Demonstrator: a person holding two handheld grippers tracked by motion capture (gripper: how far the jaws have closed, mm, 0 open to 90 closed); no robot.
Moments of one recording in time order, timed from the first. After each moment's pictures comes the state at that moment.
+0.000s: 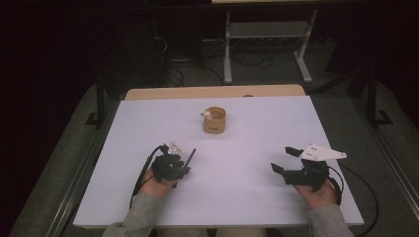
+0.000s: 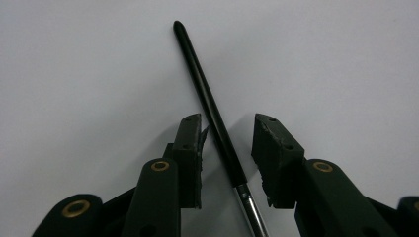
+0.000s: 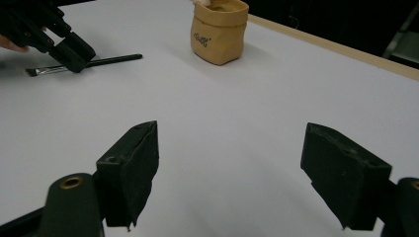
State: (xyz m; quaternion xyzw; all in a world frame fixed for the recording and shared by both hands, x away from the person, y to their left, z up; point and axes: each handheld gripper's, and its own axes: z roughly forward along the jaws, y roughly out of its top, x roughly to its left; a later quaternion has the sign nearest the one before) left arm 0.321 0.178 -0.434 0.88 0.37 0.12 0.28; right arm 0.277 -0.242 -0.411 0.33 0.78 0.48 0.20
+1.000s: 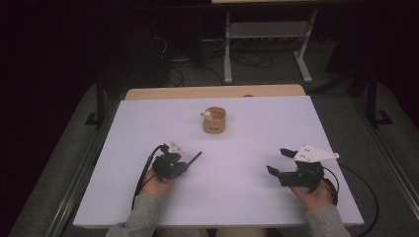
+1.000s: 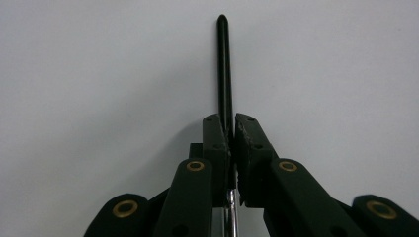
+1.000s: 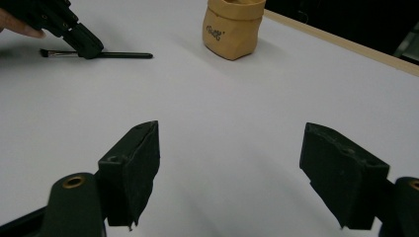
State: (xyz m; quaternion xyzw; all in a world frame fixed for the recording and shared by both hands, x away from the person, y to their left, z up) left arm 0.323 0.177 -0.434 0.87 0.38 0.11 0.28; right arm 0.276 -0.230 -0.413 0.32 0.80 0.47 0.20
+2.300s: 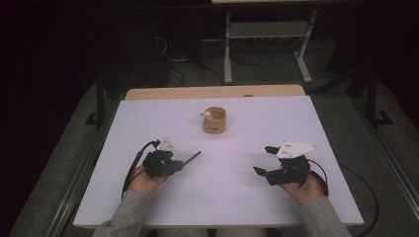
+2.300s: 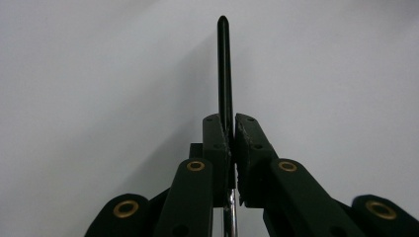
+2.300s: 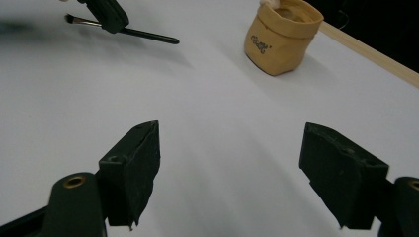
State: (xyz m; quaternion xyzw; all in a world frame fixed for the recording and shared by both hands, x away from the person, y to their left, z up) left arm 0.320 0.198 -0.407 0.89 0.33 0.09 0.31; right arm 0.286 -0.192 -0.391 0.25 0.84 0.44 0.18
